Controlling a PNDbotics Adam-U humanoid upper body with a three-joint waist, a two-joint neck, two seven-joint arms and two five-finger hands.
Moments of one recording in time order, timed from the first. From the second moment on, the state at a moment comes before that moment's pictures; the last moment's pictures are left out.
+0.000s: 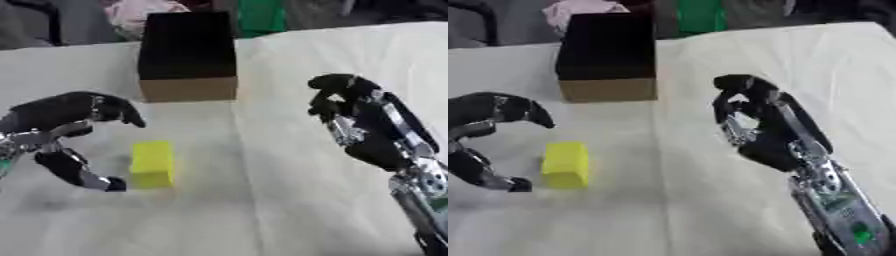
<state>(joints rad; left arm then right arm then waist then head) -0.60 0.61 -0.29 -1.60 -0.55 -0.48 -0.51 -0.25 -0.42 0.21 -1.95 -0.11 -0.05 0.04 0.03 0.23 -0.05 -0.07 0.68</state>
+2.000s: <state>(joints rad) -0.69 0.46 -0.33 -1.35 -0.74 -0.54 -0.39 -0.25 -0.42 0.22 -1.95 -0.12 -0.05 0.04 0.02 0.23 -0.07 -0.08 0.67</state>
